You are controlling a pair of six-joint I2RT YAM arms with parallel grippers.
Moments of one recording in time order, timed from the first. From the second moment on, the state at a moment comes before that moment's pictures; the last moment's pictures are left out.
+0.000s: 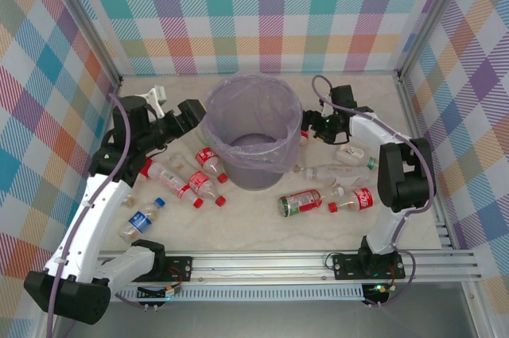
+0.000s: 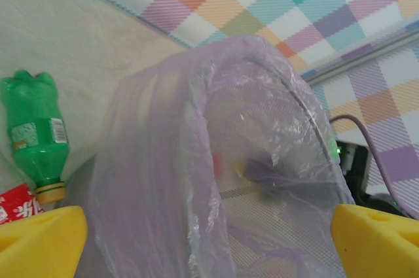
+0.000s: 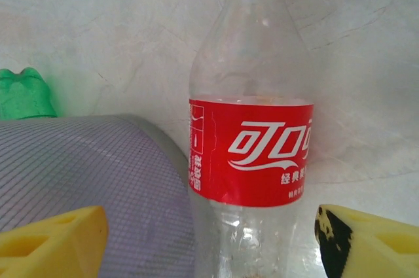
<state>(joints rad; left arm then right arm) -0.24 1.02 1.13 -0.52 0.33 -0.76 0.20 1.81 1.26 -0.47 -0.47 0.50</state>
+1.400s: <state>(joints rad) -0.38 1.18 1.15 -0.60 0.16 -0.73 0.12 1.61 1.51 -0.68 -0.30 0.30</state>
